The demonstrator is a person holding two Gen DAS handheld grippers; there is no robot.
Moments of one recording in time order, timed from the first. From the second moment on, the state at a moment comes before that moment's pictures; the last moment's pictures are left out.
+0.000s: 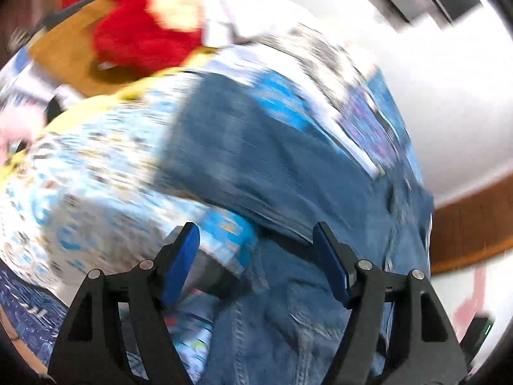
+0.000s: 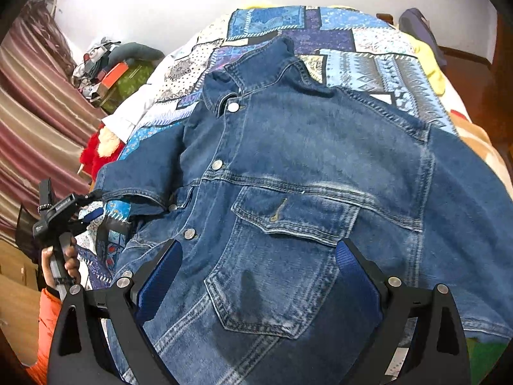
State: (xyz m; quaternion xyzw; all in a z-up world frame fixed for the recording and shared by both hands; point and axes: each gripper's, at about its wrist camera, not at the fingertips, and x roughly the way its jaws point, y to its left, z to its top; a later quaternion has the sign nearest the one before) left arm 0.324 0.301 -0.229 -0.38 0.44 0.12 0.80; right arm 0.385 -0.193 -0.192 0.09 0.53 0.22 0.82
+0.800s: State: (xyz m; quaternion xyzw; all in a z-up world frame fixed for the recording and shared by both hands) left arm 0.416 0.137 -0.039 -0.11 0.30 0.03 0.95; right arm 0.388 -0.244 -0.189 0.13 0.50 0.18 0.84
